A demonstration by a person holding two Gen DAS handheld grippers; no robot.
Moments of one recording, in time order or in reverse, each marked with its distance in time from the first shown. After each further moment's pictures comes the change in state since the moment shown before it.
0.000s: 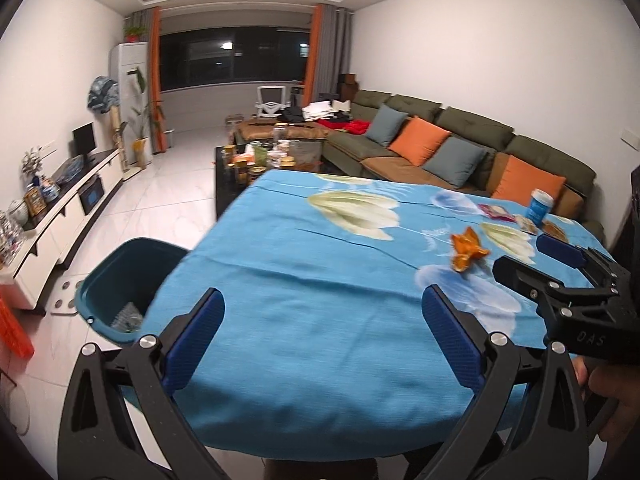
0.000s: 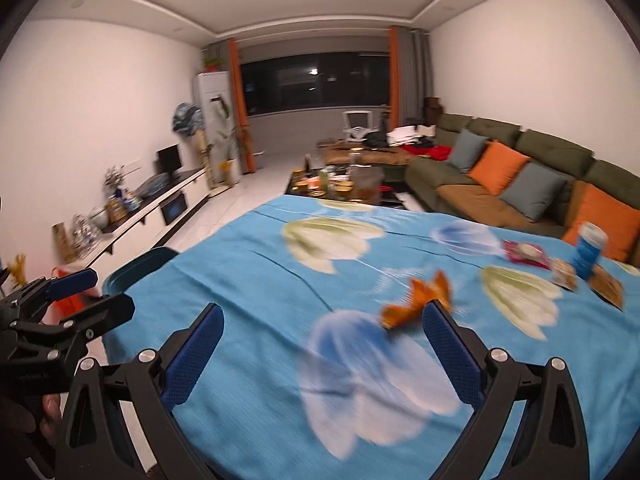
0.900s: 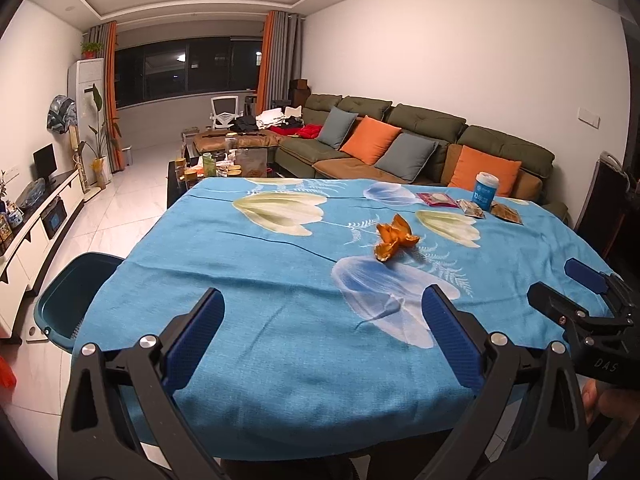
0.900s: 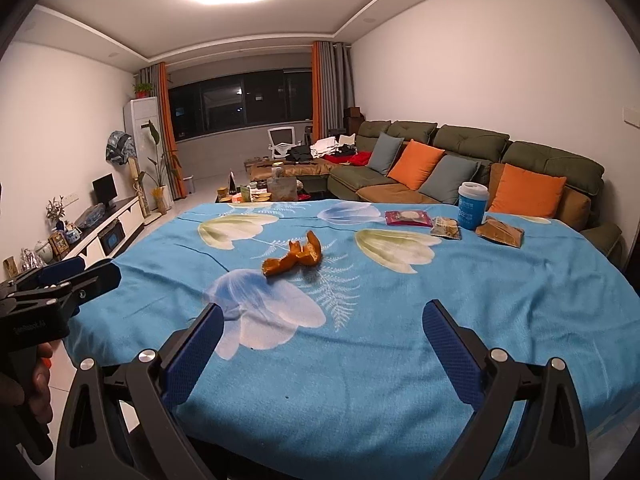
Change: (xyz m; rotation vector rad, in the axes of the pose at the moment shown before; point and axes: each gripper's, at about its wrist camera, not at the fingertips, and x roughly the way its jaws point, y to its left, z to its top) left arm 0.002 -0.052 -0.015 0.082 -0.024 -0.139; right arm -0.082 -0.056 -0.065 0.109 -0.069 -0.239
